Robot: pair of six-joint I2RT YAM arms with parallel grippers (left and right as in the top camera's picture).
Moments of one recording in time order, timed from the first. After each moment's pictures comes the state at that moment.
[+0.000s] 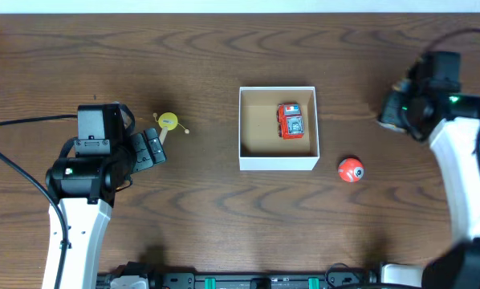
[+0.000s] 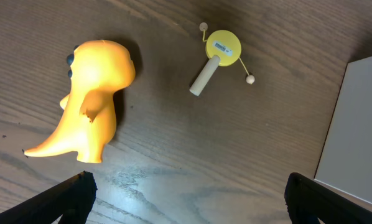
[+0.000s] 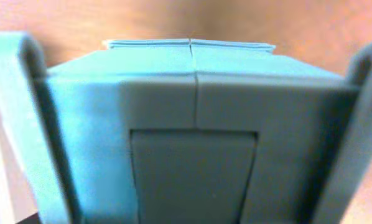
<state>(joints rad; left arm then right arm) 0.00 1.12 1.05 -1.00 -0.03 -0.33 -0.04 1.50 1.29 -0.85 0.05 0.21</state>
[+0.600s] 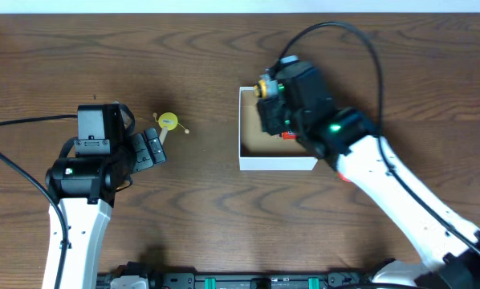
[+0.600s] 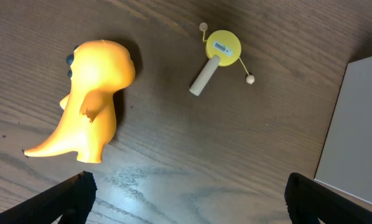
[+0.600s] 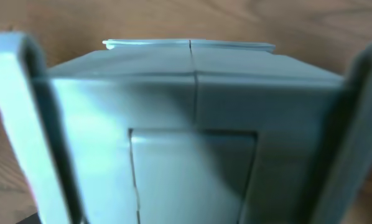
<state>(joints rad) 0.00 1.12 1.05 -0.99 -0.03 -0.33 0.60 1.56 1.31 -0.59 0.08 0.32</state>
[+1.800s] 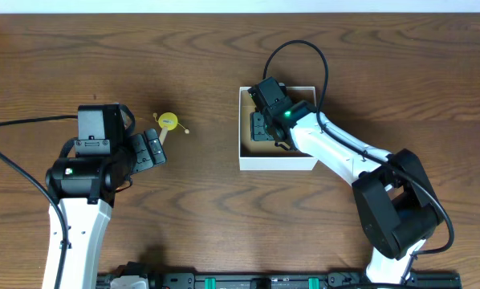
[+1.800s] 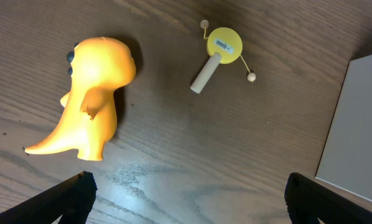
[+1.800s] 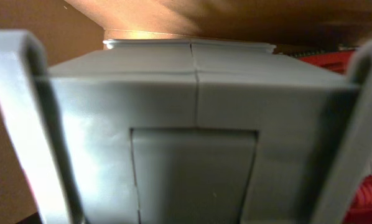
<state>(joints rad) 0.00 1.12 1.05 -1.00 -0.03 -0.33 0.59 1.94 1.31 -0.53 0.11 0.53</state>
